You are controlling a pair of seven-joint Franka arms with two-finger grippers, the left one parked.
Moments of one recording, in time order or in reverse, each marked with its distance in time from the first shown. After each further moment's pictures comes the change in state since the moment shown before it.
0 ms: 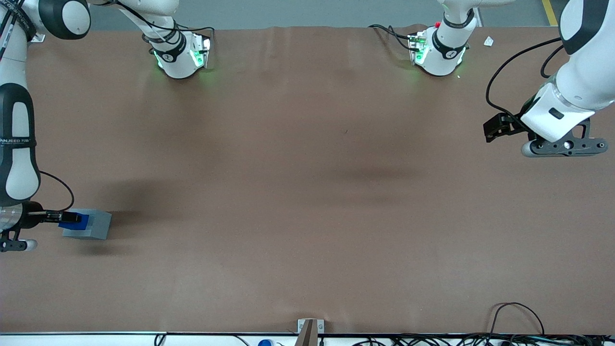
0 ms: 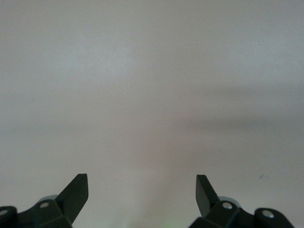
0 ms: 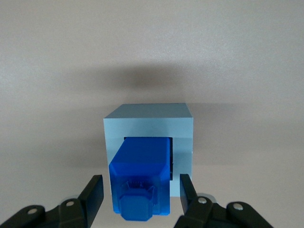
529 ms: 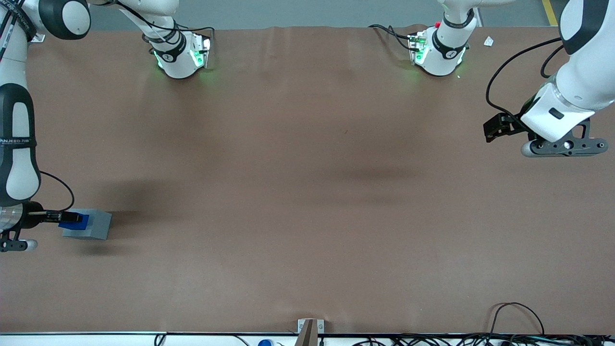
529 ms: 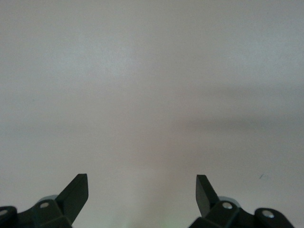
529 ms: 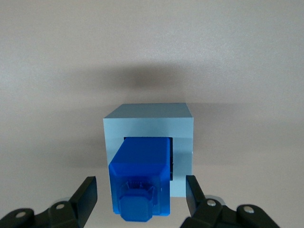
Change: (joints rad) arm 0.000 0.001 0.000 0.000 0.000 0.000 0.000
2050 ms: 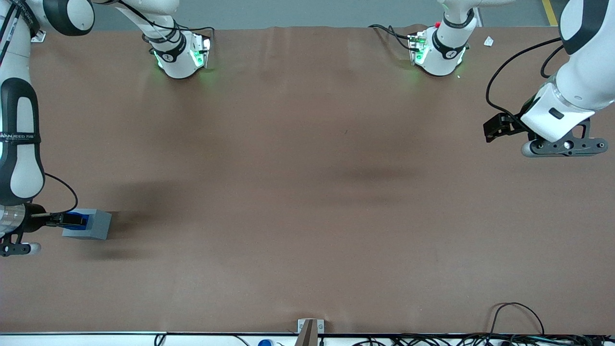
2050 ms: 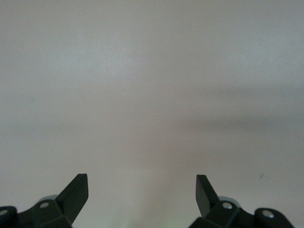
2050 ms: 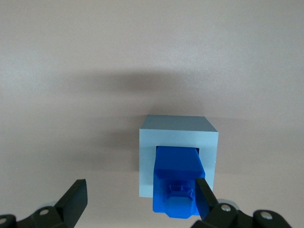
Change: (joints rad) arm 0.045 -0.032 0.007 0.015 -0.008 -0.007 0.003
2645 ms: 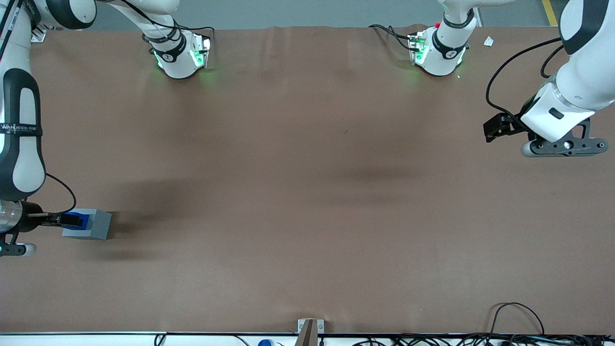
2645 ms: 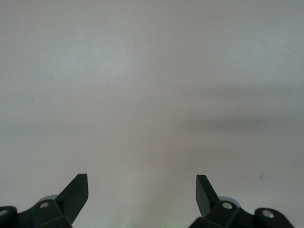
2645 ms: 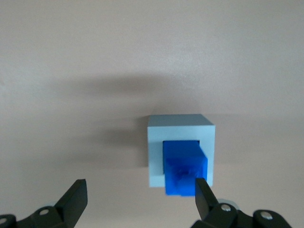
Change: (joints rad) arm 0.040 -0.060 0.000 0.001 -0.041 -0.039 0.140
